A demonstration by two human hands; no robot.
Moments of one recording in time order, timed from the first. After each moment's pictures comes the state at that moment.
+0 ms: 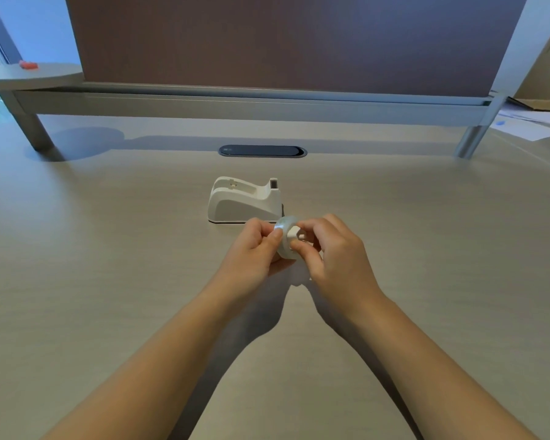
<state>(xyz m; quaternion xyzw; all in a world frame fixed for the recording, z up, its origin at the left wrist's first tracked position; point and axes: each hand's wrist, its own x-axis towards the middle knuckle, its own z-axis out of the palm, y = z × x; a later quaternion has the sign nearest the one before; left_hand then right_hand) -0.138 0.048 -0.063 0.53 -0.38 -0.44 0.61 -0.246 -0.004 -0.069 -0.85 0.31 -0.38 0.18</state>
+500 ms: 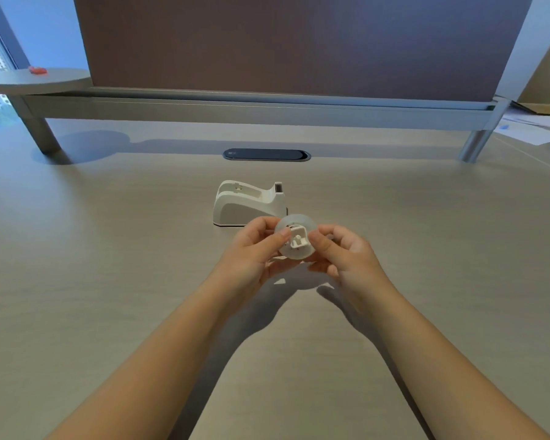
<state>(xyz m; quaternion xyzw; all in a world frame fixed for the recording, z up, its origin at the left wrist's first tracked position) -0.126 0.048 -0.060 0.47 -0.37 -0.51 0.62 -0.251 -0.008 -0.066 -0.58 0.35 -0.34 0.65</state>
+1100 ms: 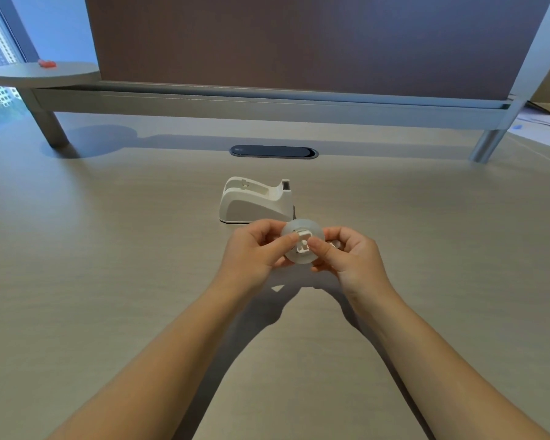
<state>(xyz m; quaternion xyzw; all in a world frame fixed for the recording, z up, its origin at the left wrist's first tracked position) -0.124 0.047 -0.065 0.58 -0.41 -0.36 0.61 -0.242 -0.011 -0.071 -0.60 0.35 -0.40 0.60</state>
